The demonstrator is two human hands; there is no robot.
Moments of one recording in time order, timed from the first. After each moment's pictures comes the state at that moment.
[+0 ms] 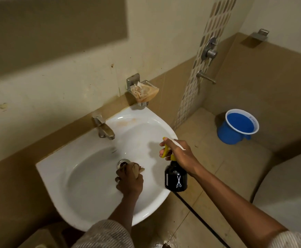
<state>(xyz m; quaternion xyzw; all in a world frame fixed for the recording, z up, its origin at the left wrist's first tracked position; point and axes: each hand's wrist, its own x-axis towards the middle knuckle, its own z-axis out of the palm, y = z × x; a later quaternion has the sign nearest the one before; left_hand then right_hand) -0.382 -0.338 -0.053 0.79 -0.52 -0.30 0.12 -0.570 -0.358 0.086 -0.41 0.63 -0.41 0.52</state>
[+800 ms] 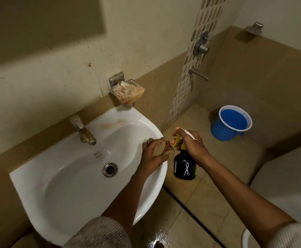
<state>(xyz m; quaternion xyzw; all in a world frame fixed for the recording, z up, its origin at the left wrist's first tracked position) -0.489 -0.406 0.018 0.53 -0.57 -0.54 0.31 -0.653 -0.390 0.099 -0.40 0.67 -0.43 0.45</state>
